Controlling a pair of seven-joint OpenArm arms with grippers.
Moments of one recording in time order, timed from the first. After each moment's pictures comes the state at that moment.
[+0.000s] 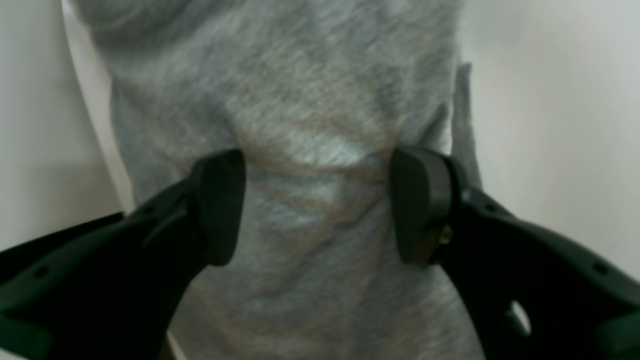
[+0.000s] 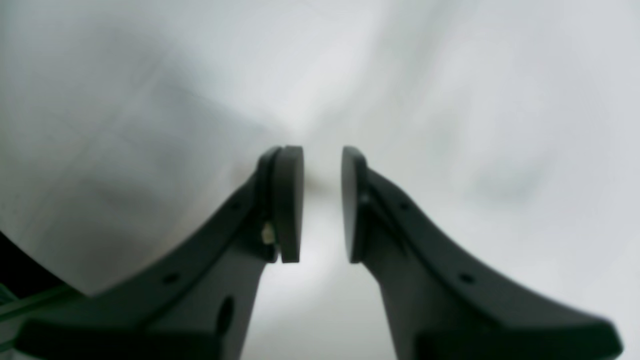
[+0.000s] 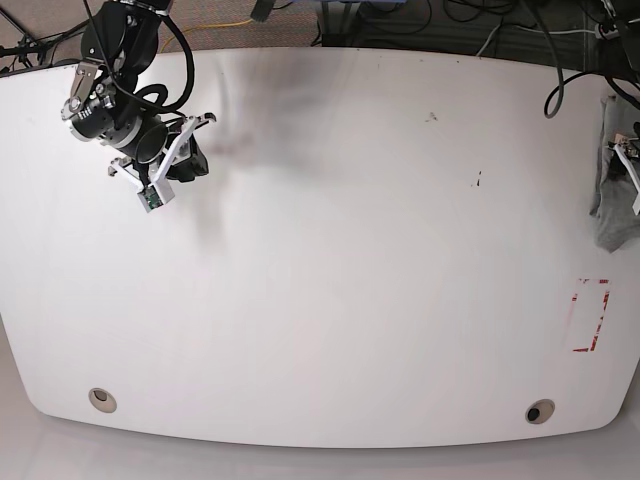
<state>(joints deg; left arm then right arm) 2.5 -40.8 -24.0 62.0 -1.8 -42.7 27.8 -12.0 7.8 23.9 110.4 32.4 40.9 -70.2</state>
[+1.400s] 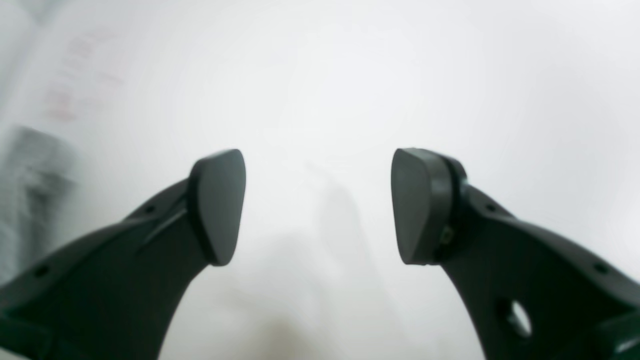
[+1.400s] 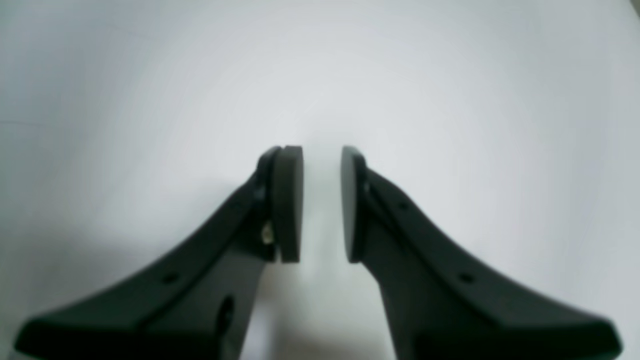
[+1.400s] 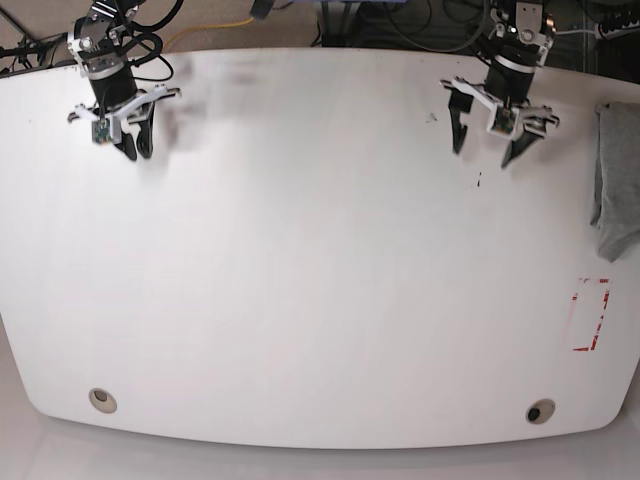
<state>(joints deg) 38.3 -10.5 -8.8 104.0 4.6 -13.8 -3.4 -27.3 3.0 36.8 99.1 3.0 41.1 -9.7</state>
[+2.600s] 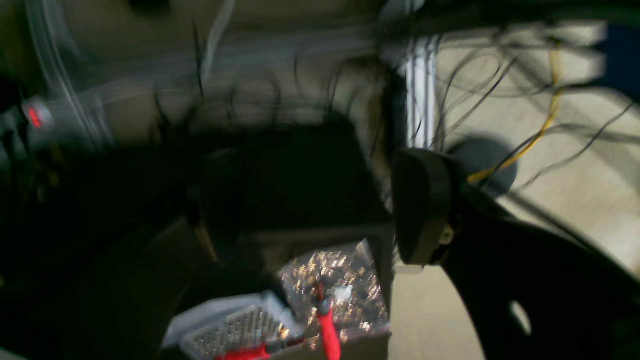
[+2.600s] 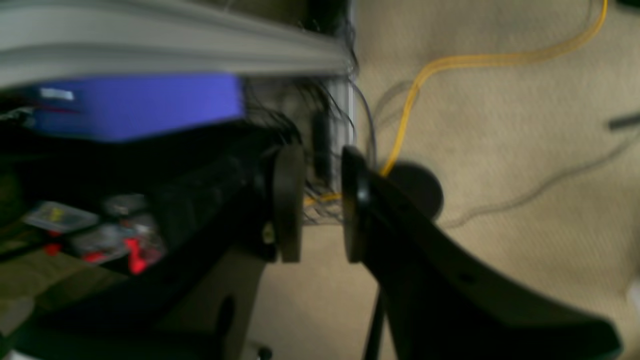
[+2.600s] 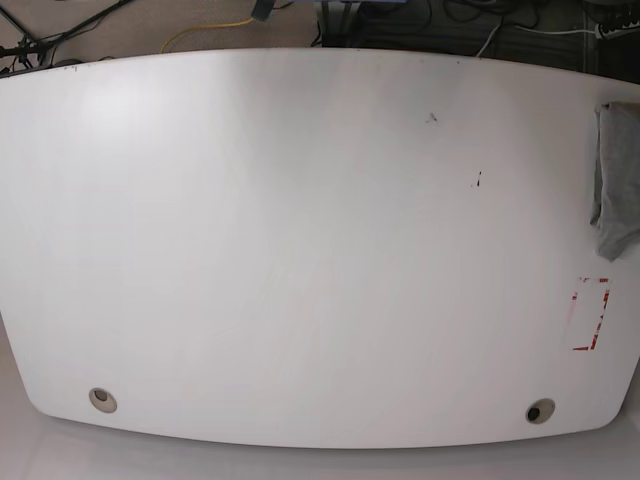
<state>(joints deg) 37.4 -8.4 -7.5 50.0 4.3 -12.9 -2.9 -45.3 4.9 21.2 64.2 7.9 40.1 -7.1</state>
